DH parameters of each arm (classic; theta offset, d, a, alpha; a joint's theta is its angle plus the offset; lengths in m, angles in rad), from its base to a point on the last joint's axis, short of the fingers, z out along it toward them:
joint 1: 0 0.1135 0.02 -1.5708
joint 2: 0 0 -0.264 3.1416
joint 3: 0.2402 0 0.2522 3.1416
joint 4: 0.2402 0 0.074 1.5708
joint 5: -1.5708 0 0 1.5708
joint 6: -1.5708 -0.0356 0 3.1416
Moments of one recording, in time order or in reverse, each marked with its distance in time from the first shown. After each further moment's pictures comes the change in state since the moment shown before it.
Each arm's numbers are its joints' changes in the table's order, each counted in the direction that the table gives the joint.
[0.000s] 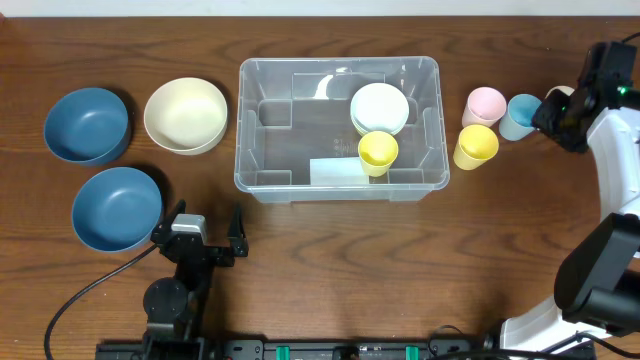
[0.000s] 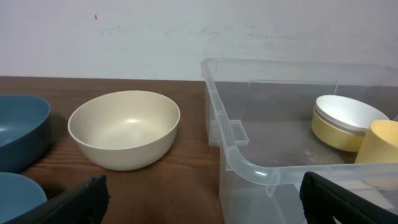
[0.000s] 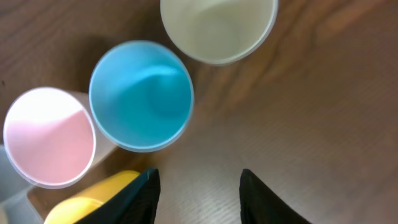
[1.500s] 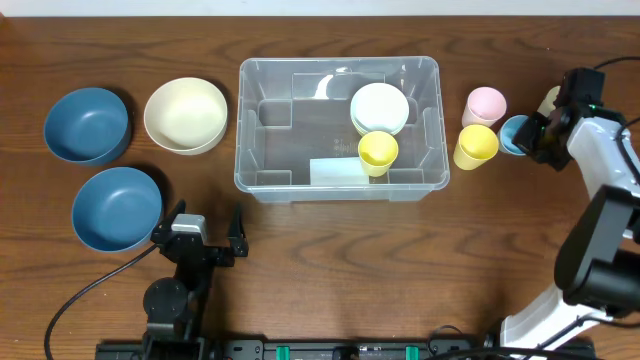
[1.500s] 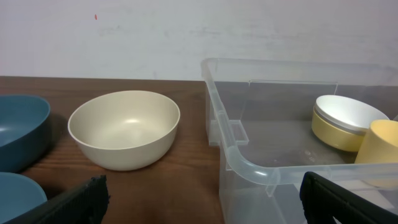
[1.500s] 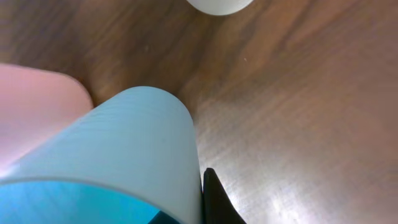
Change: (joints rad) left arm 0.000 0.000 0.000 0.000 0.000 0.000; right arm 0.000 0.062 -0.121 -0.079 0.035 -0.015
